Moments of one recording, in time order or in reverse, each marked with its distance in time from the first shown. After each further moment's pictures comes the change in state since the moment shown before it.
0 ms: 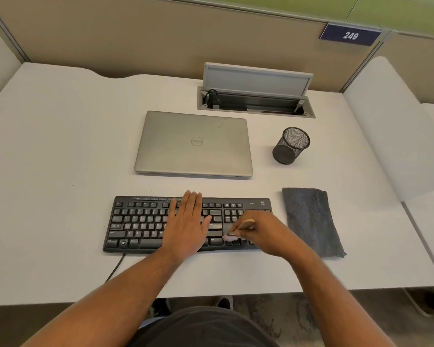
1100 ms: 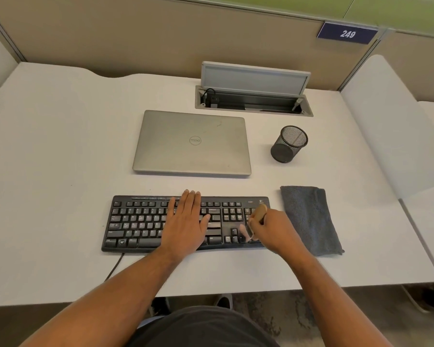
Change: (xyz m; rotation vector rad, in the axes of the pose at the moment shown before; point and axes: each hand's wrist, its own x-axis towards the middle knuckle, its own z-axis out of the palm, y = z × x) left_hand 0.000 -0.001 0.000 0.019 0.003 0.006; right_hand -0.008 0.010 0.006 0.029 0.209 0.334
